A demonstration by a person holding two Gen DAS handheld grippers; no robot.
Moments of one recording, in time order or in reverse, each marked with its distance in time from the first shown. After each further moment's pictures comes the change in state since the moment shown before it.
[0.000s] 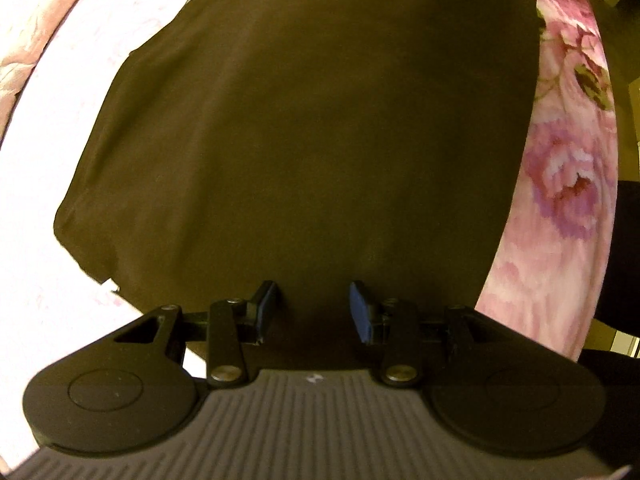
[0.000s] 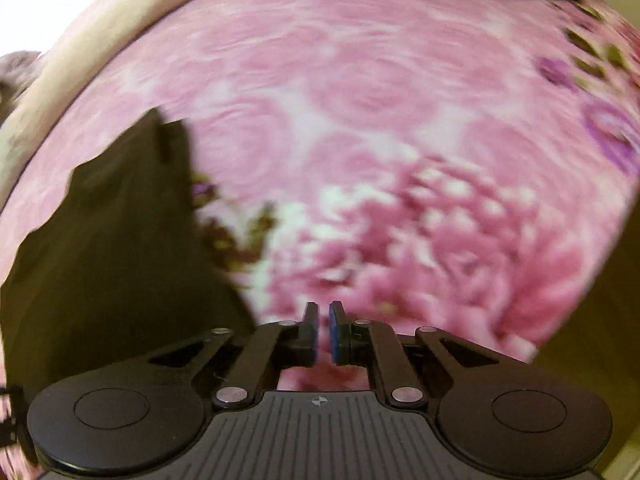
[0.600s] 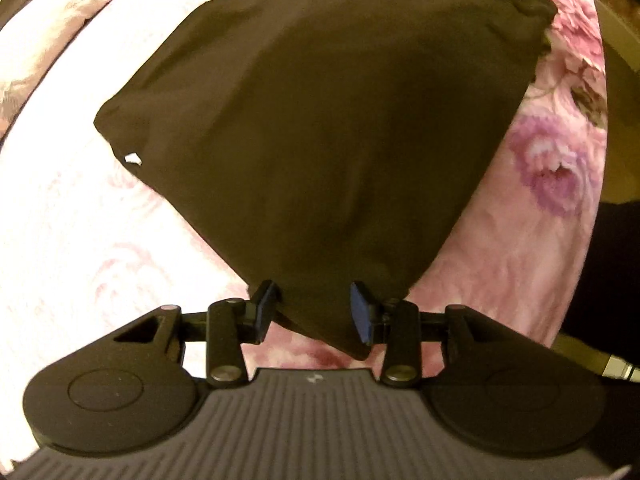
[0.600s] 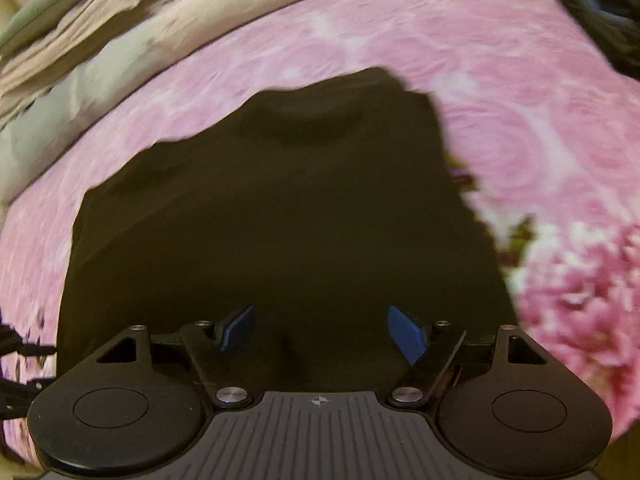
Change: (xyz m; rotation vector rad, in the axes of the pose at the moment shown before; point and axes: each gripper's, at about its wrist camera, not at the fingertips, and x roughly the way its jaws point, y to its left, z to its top) left arm -0.023 -0.018 -0.076 -0.238 -0.084 0.013; right arm 0.038 0.159 -0.036 -0.354 0.034 0.203
